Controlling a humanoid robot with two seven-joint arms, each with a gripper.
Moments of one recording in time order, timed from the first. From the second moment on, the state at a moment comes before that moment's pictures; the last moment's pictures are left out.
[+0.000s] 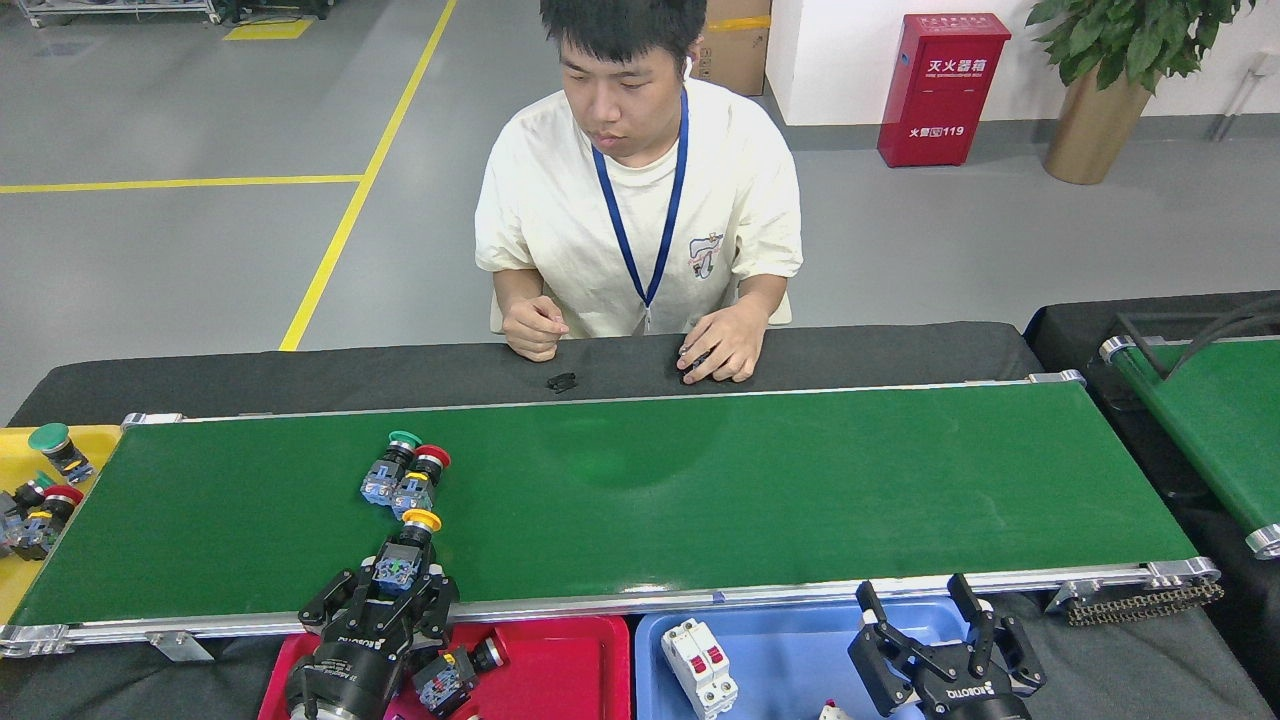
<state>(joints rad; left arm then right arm) 0.05 -0.07 0.17 -1.52 -1.66 -0.37 0.00 0.22 0.00 -0.02 -1.75 1.25 -0.15 0.02</state>
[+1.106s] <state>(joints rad) 0.30 -0.09 0.61 -1.76 -1.60 -0.59 0.04 0.22 0.00 -0.05 -1.75 1.25 -0.15 0.02</state>
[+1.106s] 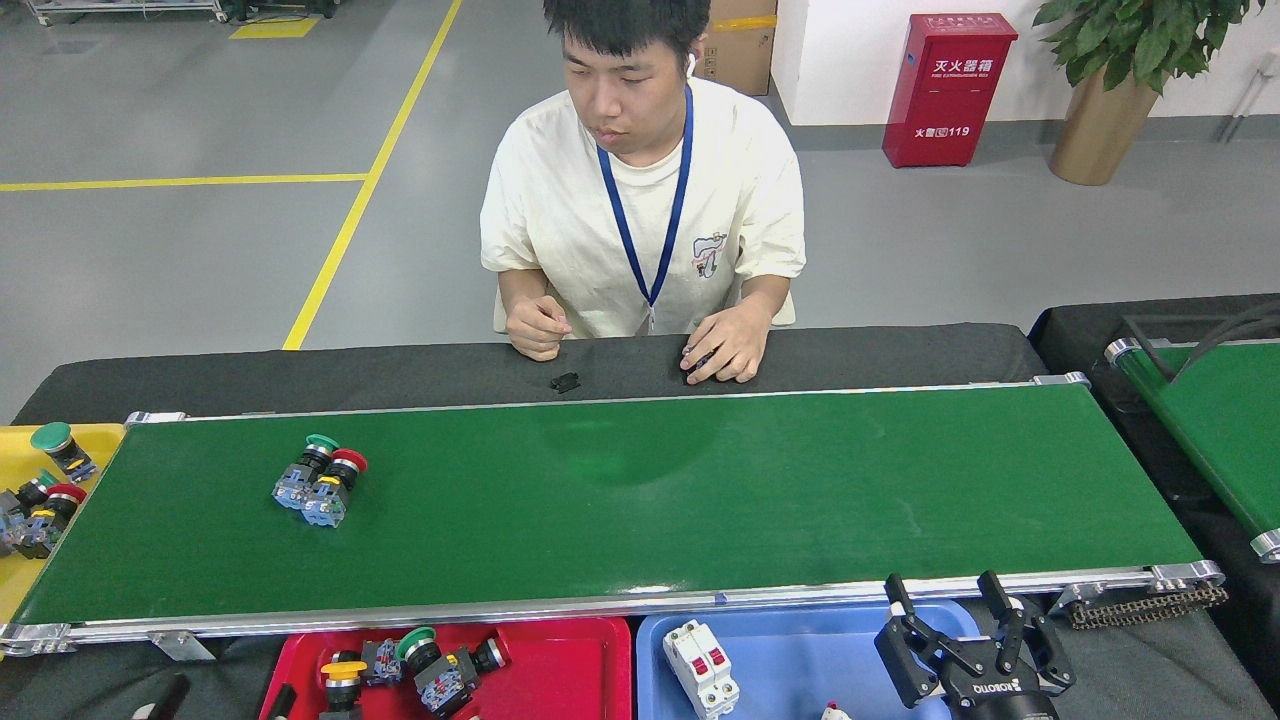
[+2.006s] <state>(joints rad) -0.18 0.20 0.57 -1.17 -1.55 -0.58 -0.09 0.20 -0.01 -0.05 -1.75 1.25 -0.15 0.02</state>
